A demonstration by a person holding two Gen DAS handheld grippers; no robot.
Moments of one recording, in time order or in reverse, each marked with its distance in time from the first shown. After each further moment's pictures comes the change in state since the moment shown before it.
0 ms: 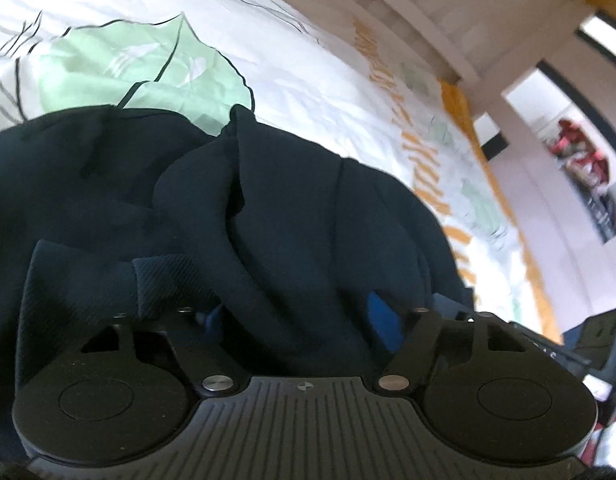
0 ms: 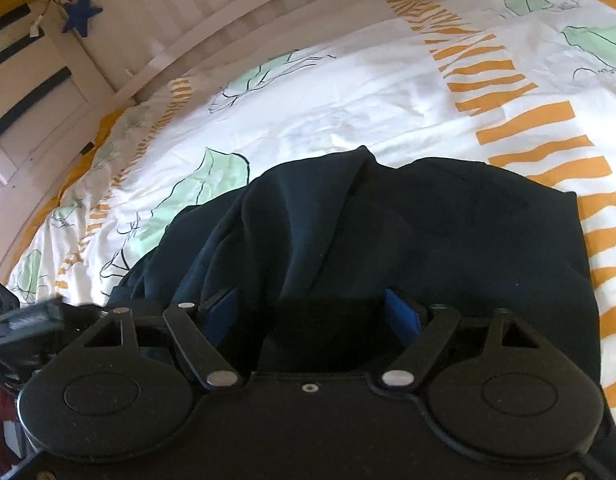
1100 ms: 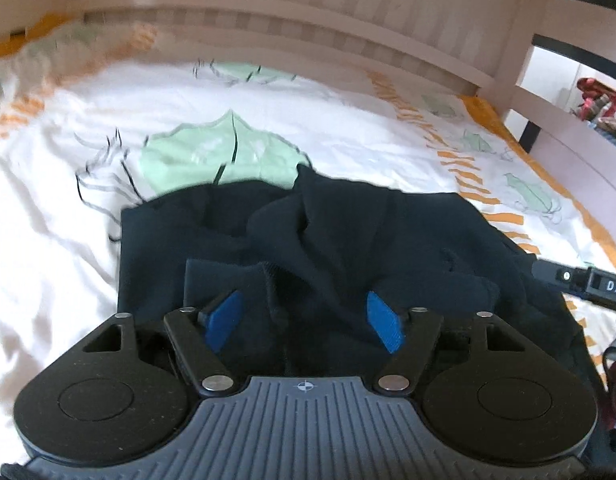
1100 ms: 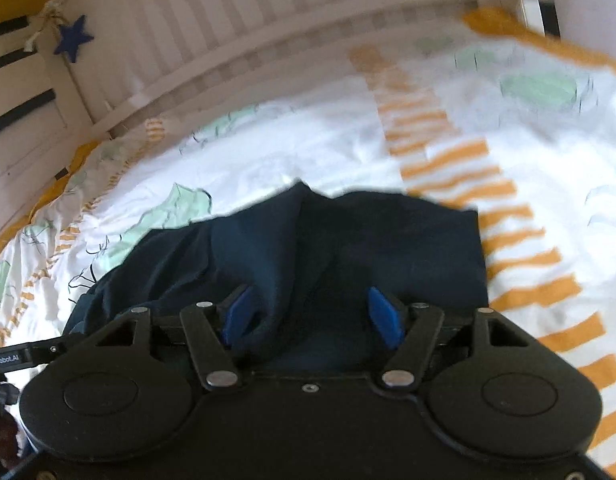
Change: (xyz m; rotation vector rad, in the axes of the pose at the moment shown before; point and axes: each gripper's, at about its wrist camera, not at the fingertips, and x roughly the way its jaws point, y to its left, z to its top) left arm -0.072 -0.020 -0.059 0.252 -0.255 0.290; right arm -0.062 0.001 -0.037 -0.096 -0.222 -0.128
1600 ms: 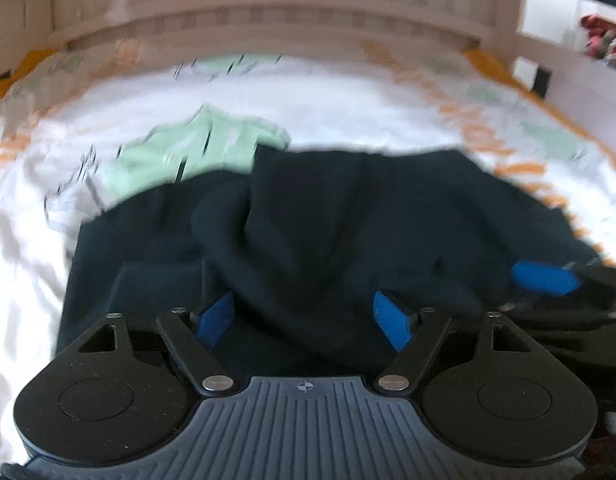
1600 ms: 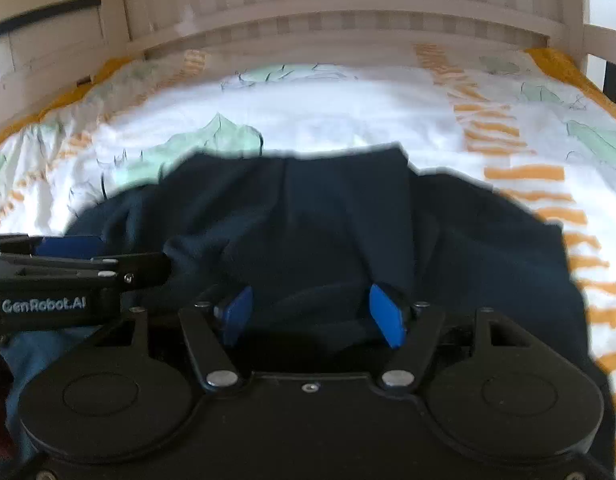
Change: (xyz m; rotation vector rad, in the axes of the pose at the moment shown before) left arm 0.056 -0.048 -0.015 0.118 0.075 0.115; right arm 0.051 0.067 -0.035 -0.281 0.081 -0.055
